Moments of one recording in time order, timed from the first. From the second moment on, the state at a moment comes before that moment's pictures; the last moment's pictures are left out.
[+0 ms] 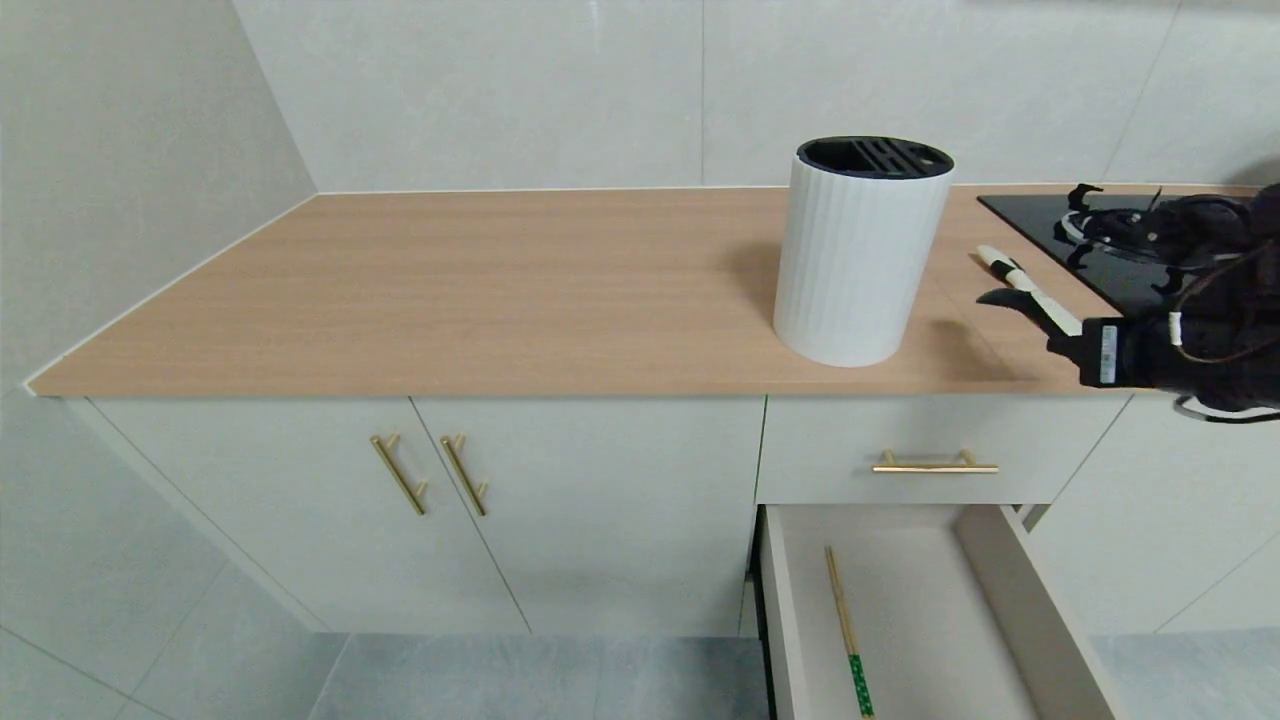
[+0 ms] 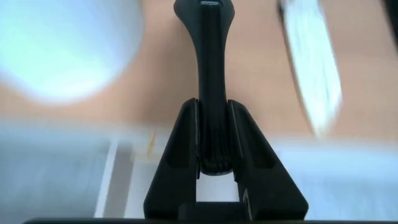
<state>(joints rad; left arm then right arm) 0.01 0.00 0.00 0.00 0.01 0.00 0.09 1.54 -1.04 -0.11 -0.03 0.02</state>
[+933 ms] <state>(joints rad) 0.01 0.00 0.00 0.00 0.01 0.00 0.10 1.32 -0.80 0.06 0.05 0.03</state>
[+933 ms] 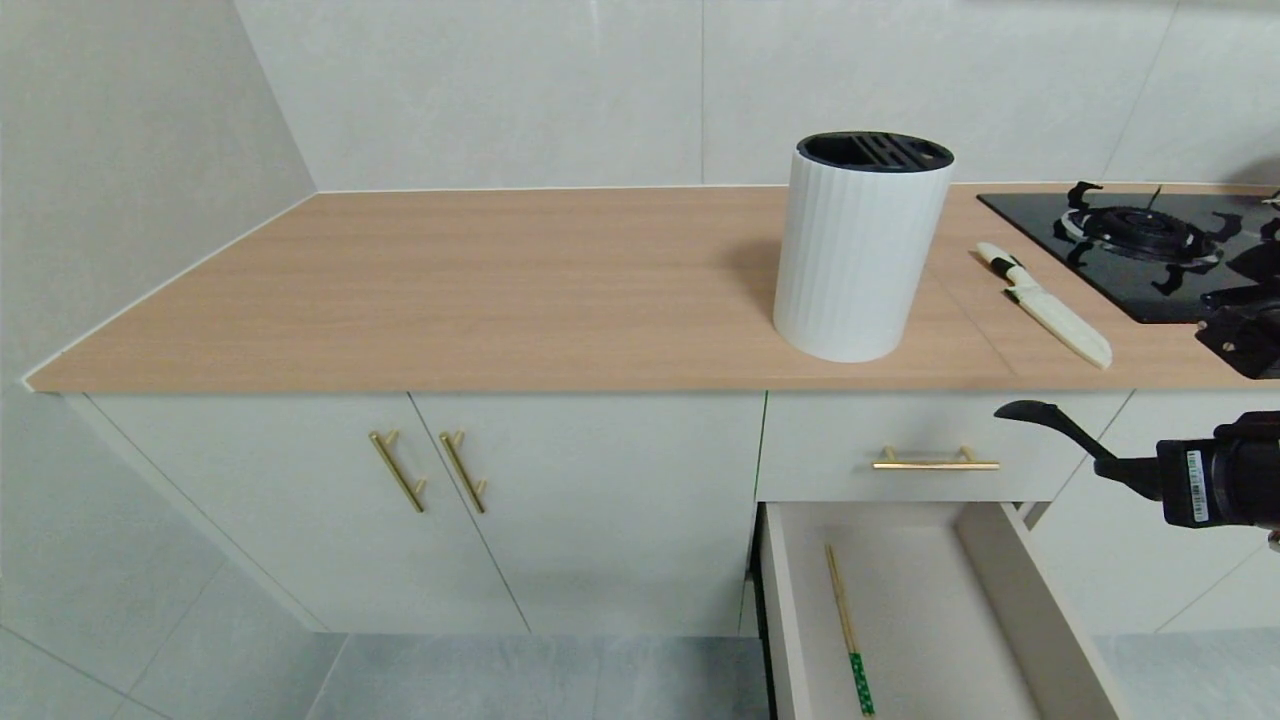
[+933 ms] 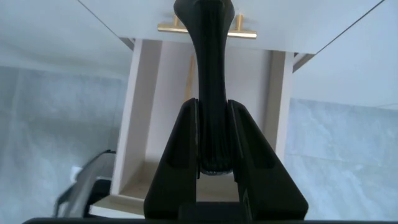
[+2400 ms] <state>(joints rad) 0.01 0.00 0.00 0.00 0.01 0.00 0.10 1.40 -0.78 0.06 0.05 -0.01</state>
